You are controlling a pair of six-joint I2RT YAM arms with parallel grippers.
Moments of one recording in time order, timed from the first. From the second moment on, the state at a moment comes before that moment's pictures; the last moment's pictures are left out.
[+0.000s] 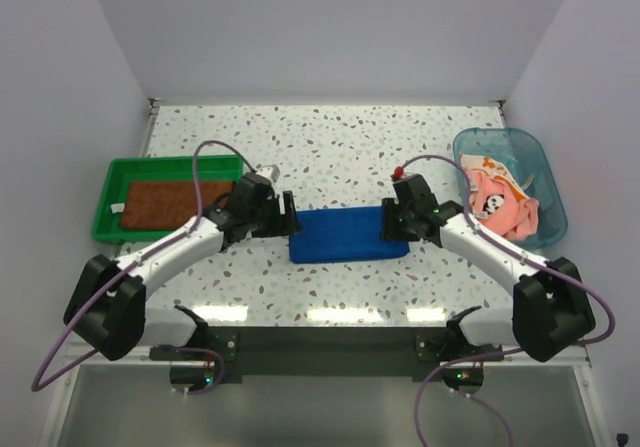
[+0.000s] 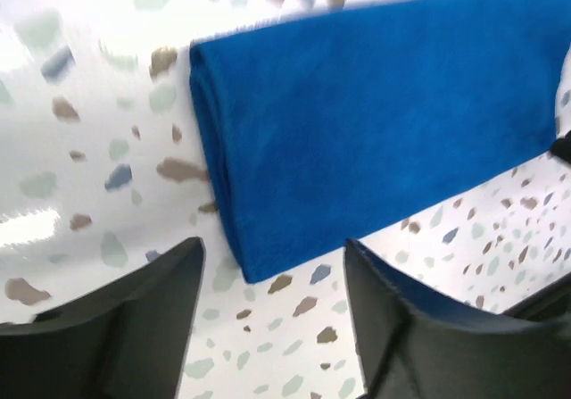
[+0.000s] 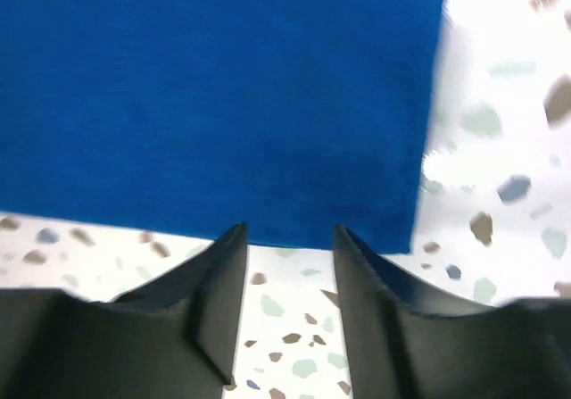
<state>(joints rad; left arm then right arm) -0.55 1.33 0.75 -0.28 0.10 -0.60 0.44 1.31 0.75 -0.49 0.04 0.47</state>
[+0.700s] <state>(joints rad) -0.16 1.13 0.96 -0.56 -0.17 -0.40 1.04 1.94 1.42 -0.56 0.12 0.28</state>
